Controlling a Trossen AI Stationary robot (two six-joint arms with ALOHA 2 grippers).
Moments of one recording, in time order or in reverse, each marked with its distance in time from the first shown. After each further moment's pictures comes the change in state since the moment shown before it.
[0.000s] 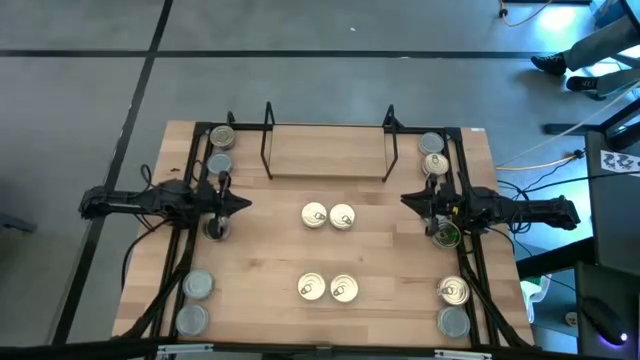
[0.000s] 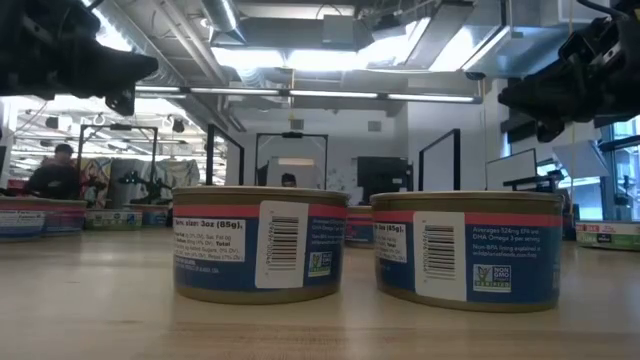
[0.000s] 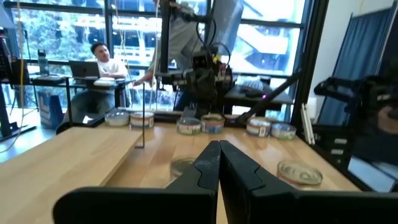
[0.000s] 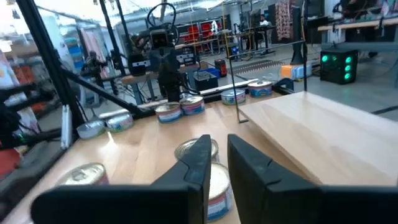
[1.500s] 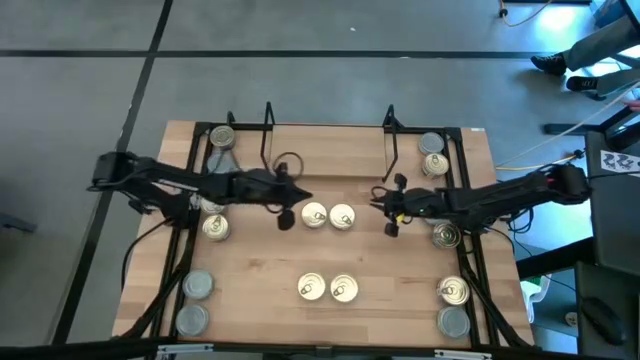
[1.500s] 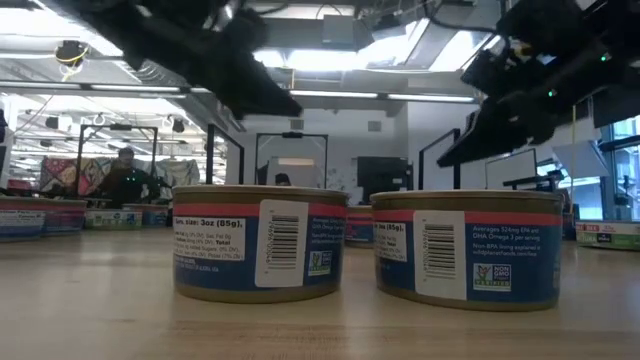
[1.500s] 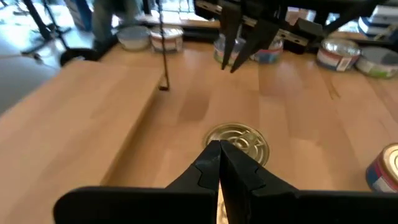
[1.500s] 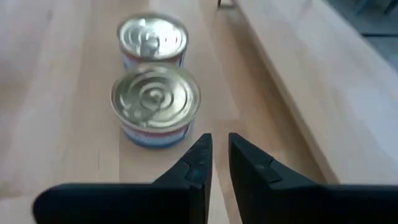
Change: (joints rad) left arm 0.095 1.390 0.667 0.211 -0.040 0.019; right arm 0.000 1.079 0.387 0.075 0.114 -0.212
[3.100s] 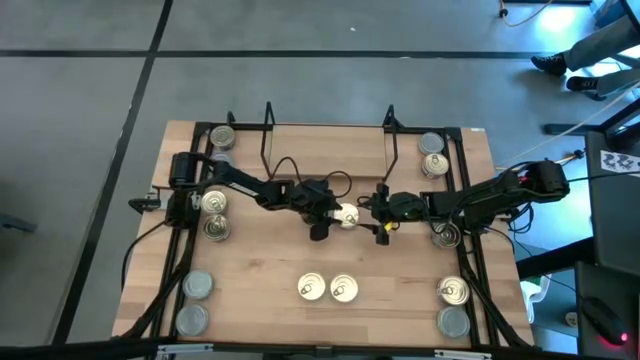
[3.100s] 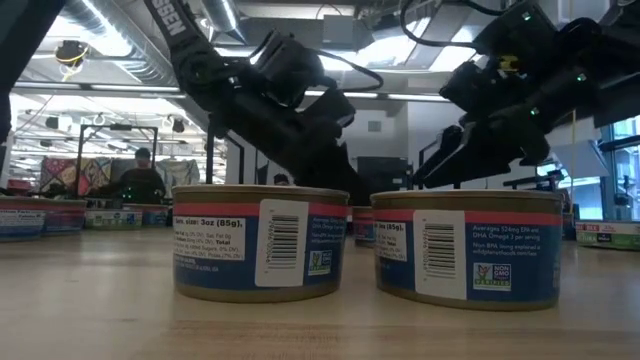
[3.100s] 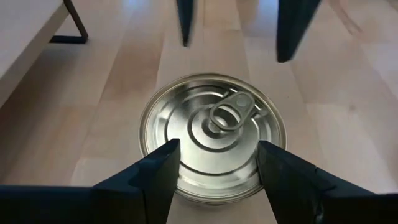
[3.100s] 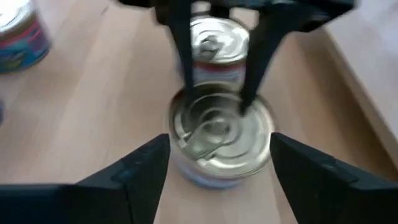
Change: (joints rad) left arm 0.035 0.597 0.285 0.100 0.191 0.070; right arm 0.001 0.238 0.015 0.256 -0.198 -0.085
